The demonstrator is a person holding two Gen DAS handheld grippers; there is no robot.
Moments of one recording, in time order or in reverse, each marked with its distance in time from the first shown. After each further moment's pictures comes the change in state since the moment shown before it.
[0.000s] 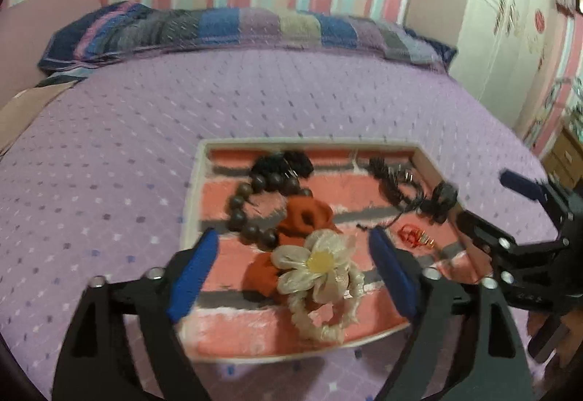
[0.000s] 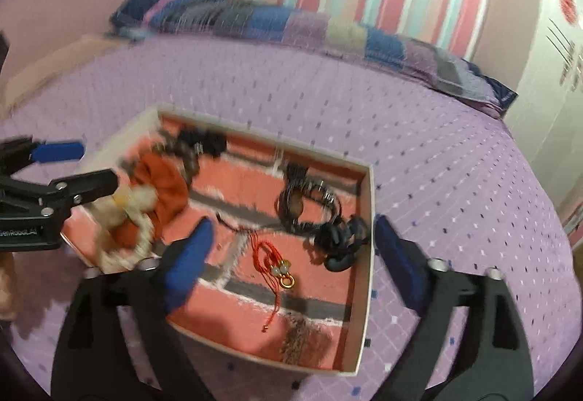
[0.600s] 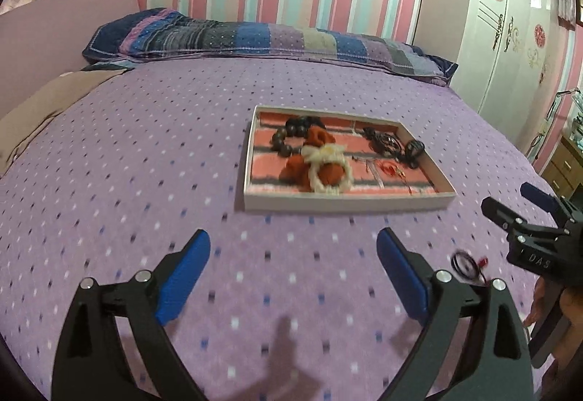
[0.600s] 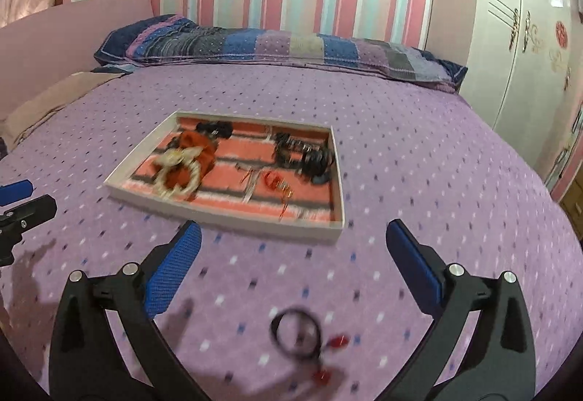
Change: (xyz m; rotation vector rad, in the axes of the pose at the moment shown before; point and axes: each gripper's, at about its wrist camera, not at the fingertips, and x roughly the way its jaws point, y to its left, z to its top) left arm -0.147 -0.002 -0.121 -0.037 -0.059 0.063; right arm -0.128 0.030 -0.099 0.089 -0.027 -0.099
